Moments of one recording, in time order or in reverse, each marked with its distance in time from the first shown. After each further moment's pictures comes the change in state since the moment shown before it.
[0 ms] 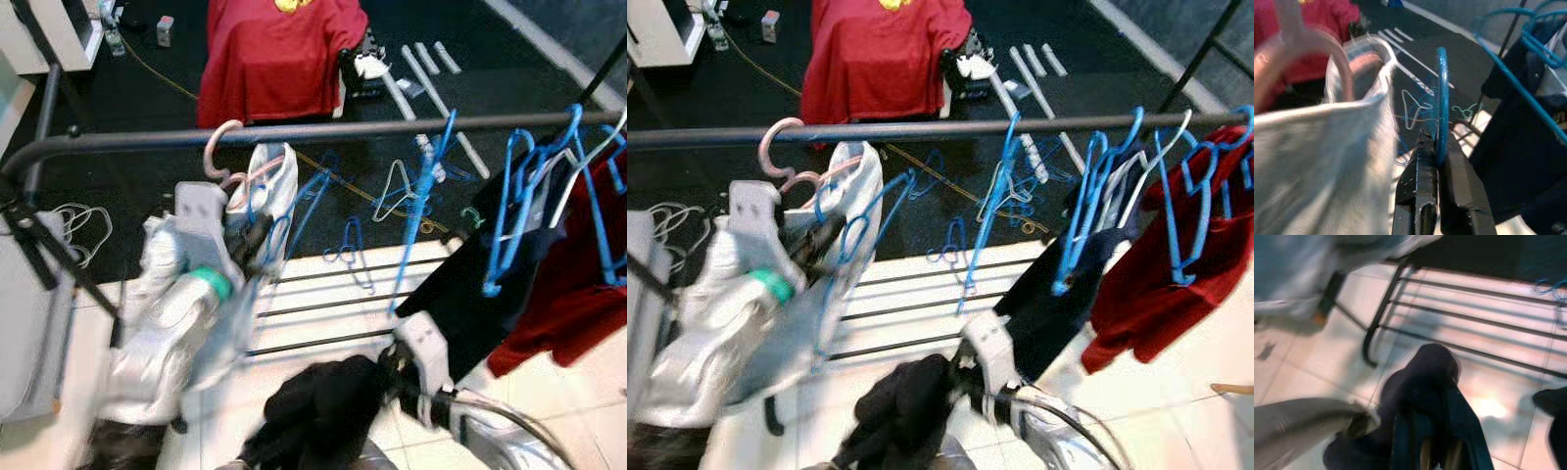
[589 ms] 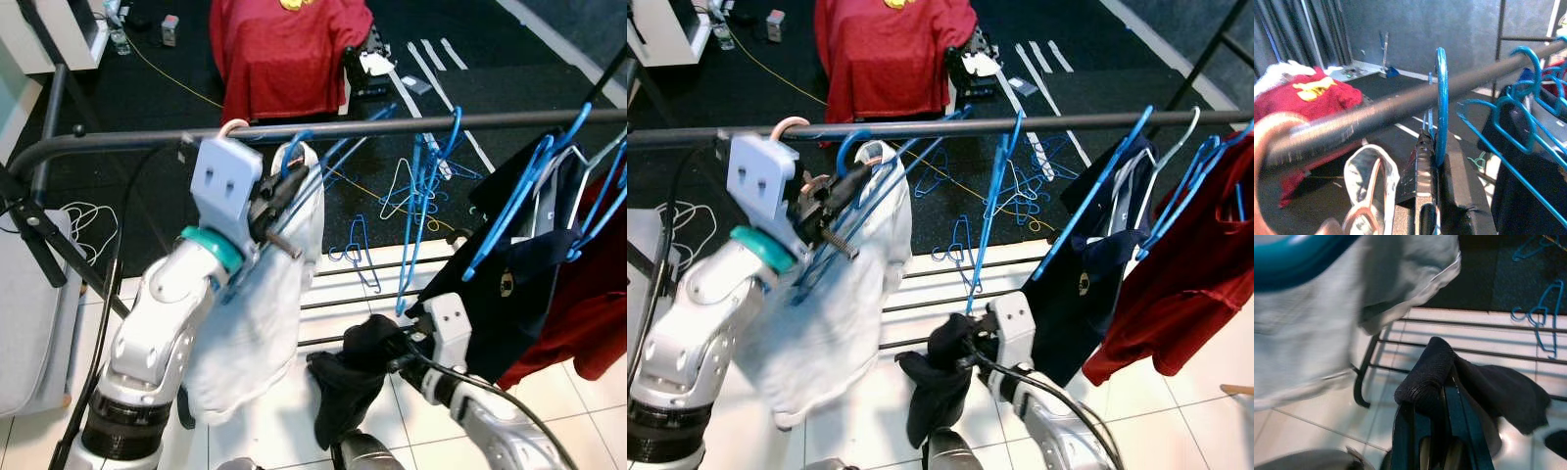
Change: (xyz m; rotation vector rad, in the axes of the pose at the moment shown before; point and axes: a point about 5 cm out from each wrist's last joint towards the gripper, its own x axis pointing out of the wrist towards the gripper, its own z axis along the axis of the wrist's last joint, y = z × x) left arm 0.022 -0.017 0.071 0.150 -0.245 -0.002; right arm 0.012 0.006 0.013 0.078 -0.163 -0.047
